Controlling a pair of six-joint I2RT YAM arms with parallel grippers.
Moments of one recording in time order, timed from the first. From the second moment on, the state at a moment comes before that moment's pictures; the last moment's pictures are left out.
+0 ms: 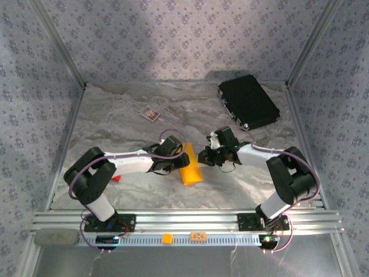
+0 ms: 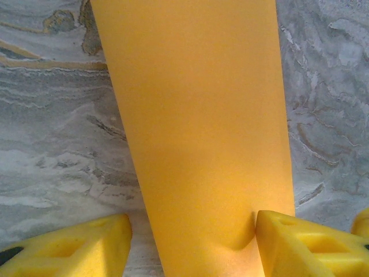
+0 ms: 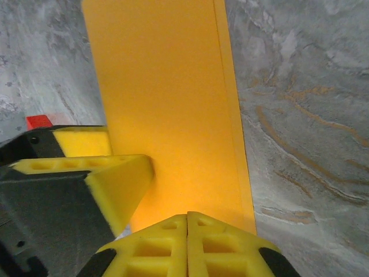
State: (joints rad) left arm -0.84 1.65 0.81 -0.15 0.04 -0.99; right arm 0.51 1.59 0.72 -0.10 -0.62 0.68
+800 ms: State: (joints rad) left arm -0.83 1.61 0.79 -0.13 0.06 -0.99; right arm 0.54 1.73 0.76 -0.10 -0.60 0.75
